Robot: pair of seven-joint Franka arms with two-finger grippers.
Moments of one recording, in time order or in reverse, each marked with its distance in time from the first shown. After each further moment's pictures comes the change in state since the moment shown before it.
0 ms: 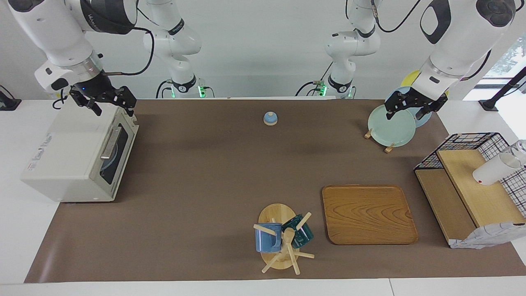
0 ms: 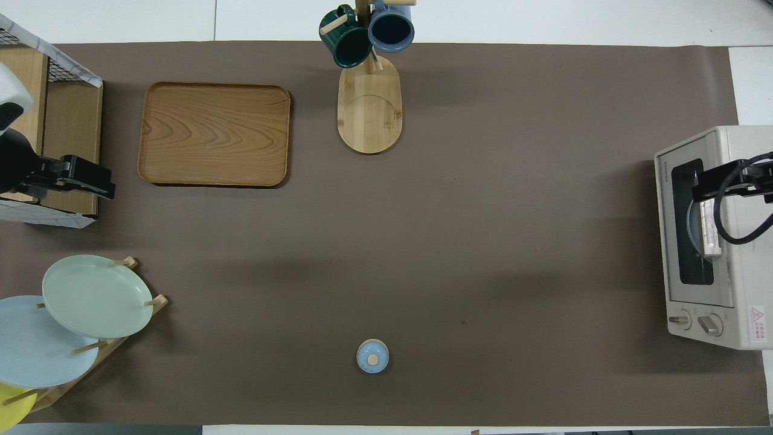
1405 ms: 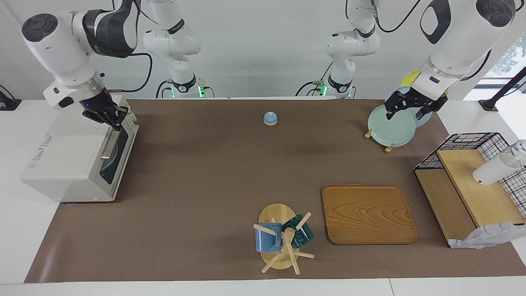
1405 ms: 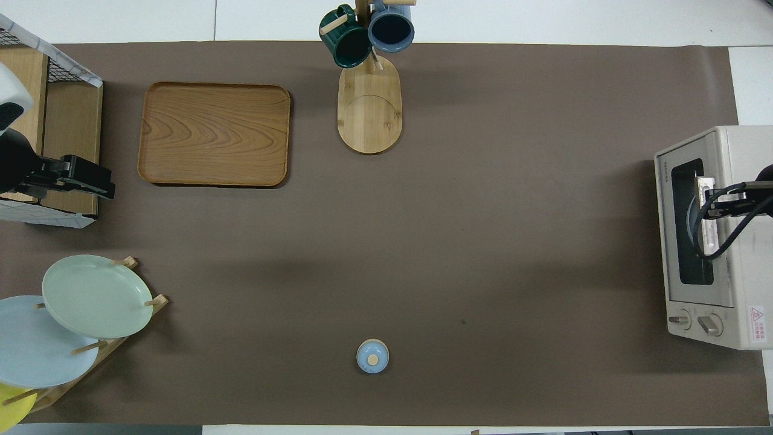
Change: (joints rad) left arm 0.000 0.000 0.000 0.000 0.000 0.000 0.000; right arm -0.065 -0.055 -0.012 -0.279 -0.004 0.239 -0.055
